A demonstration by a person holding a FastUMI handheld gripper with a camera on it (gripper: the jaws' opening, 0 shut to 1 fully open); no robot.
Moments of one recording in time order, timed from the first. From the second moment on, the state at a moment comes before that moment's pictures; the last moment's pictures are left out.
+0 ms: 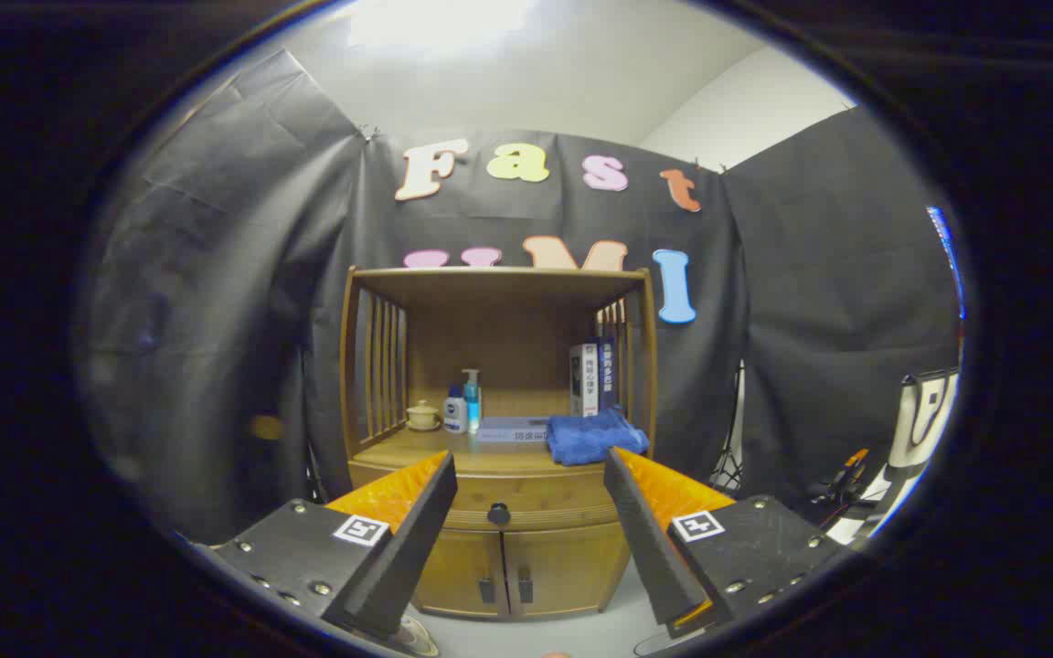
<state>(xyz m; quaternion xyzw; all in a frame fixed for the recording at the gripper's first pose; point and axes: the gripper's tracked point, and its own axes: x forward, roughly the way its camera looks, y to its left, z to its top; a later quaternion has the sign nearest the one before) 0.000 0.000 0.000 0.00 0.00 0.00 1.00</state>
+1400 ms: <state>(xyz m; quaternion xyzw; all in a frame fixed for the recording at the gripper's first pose) -0.019 -0.015 -0.022 -0.01 0.03 -0.03 1.00</state>
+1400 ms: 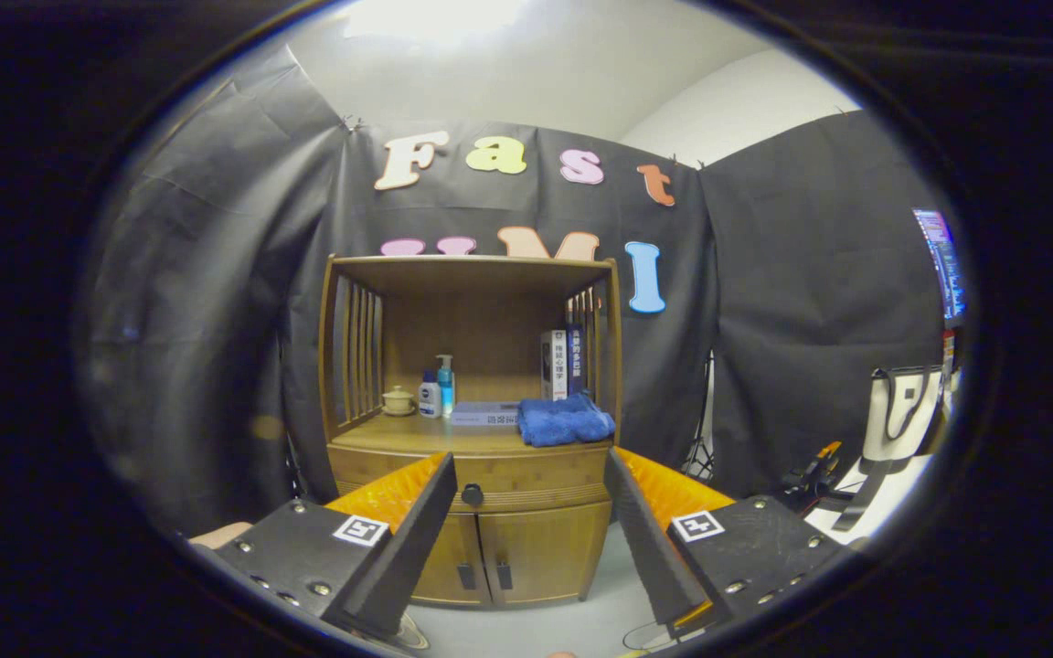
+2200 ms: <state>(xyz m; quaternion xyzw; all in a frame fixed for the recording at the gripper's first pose) 0.171 0.040 -0.149 0.02 0.10 0.06 0.99</state>
